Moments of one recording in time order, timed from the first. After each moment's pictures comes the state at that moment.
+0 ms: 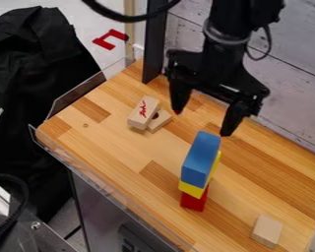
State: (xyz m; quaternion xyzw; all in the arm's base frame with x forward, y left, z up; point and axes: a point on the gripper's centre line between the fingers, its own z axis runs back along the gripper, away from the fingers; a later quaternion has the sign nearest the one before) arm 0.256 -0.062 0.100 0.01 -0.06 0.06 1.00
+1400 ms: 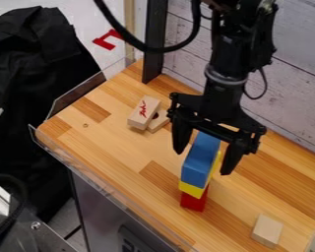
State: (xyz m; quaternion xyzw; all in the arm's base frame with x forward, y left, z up) arm 0.247 -0.066 0.053 -0.01 0.03 0.07 1.00
